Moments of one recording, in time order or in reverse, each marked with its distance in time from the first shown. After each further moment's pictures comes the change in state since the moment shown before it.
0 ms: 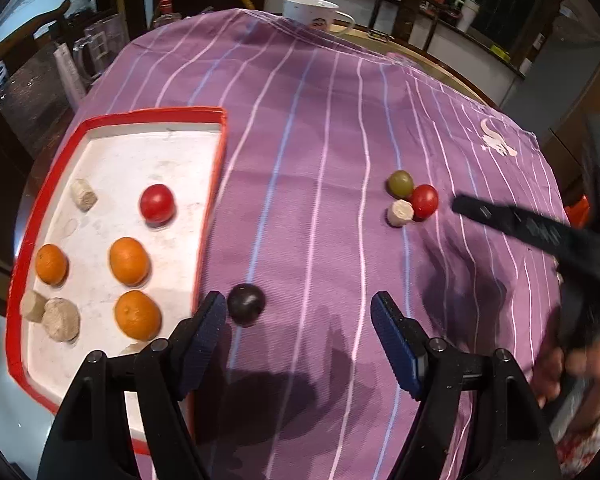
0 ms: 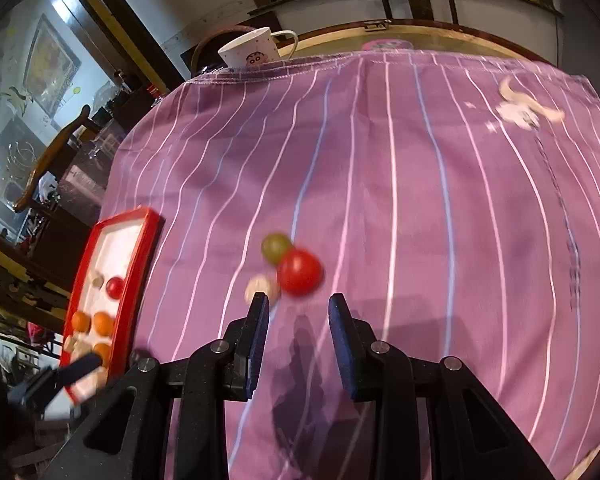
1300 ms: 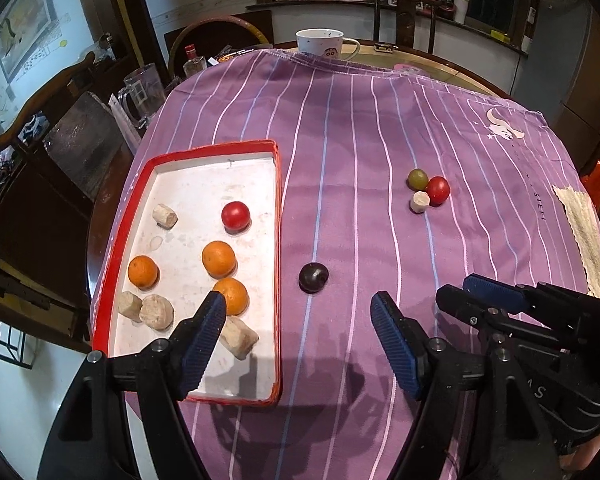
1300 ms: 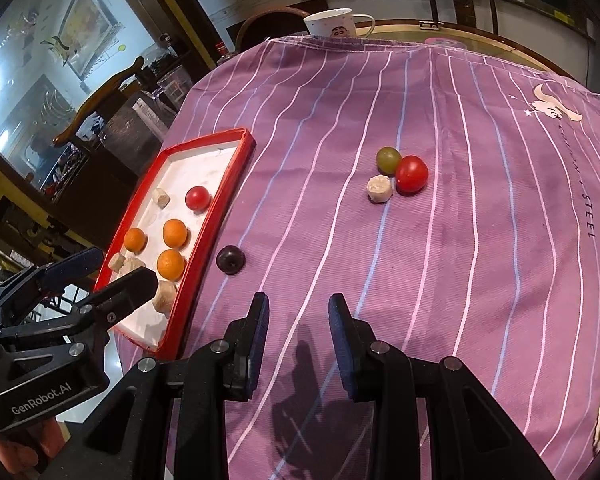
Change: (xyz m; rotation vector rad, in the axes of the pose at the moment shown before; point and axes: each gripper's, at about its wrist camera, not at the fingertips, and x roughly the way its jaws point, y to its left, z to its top) left arm -0.072 0.009 -0.025 0.106 -0.077 0.178; right arm -0.041 0.086 -0.090 -0.114 0.045 0.058
